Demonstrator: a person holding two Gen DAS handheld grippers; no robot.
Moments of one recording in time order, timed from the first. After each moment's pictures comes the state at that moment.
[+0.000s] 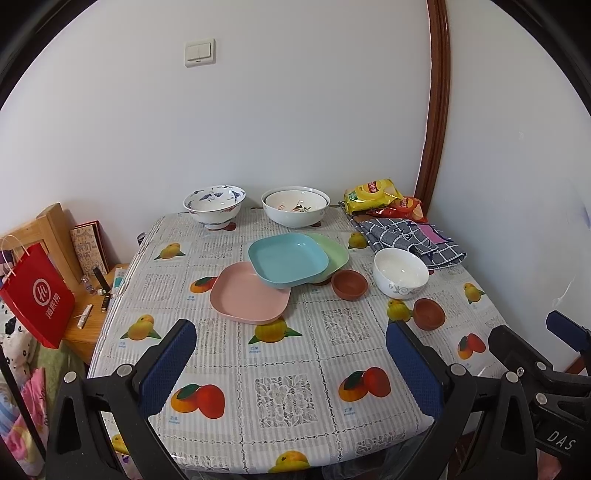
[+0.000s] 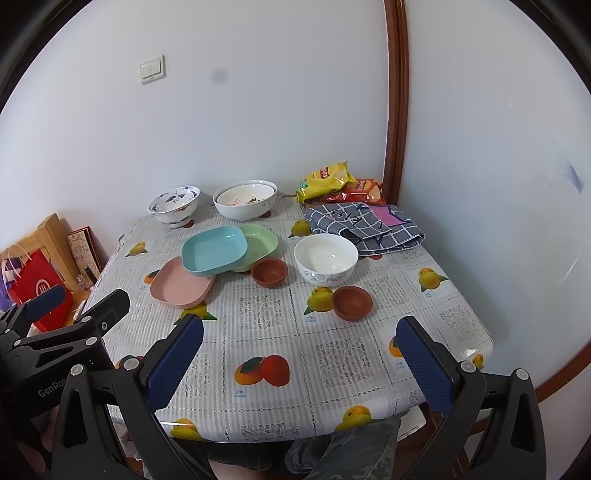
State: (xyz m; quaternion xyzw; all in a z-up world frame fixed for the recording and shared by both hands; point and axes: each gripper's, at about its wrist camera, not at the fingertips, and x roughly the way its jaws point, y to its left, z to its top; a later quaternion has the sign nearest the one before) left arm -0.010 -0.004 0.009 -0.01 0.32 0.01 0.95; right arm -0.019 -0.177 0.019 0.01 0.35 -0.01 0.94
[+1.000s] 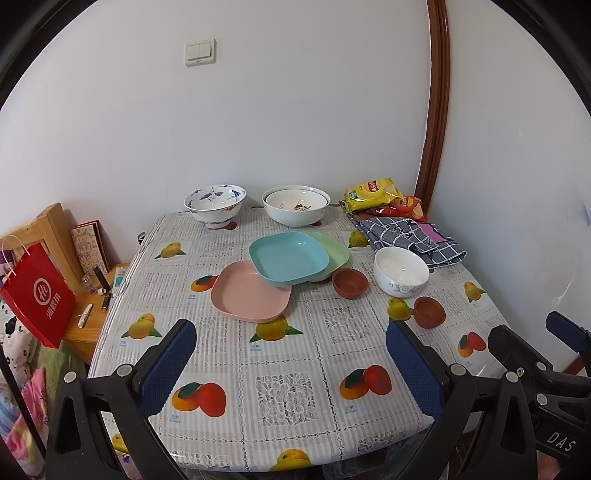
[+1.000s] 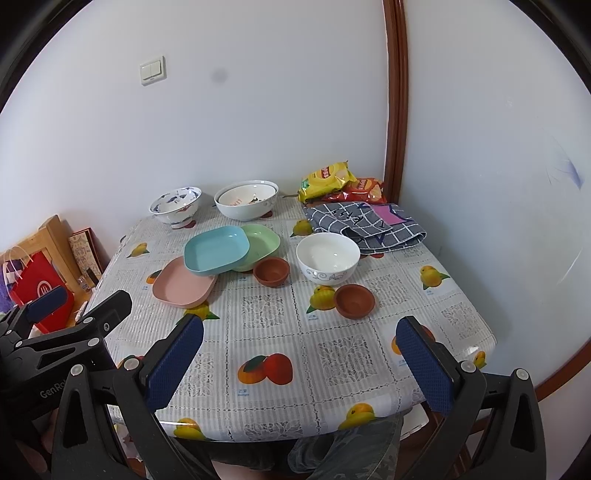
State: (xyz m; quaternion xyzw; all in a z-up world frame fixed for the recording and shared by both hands) left arm -0.013 -0.001 0.007 -0.02 0.32 0.01 0.95; right arm -0.023 -0.175 0.016 0.01 0.35 -0.01 0.94
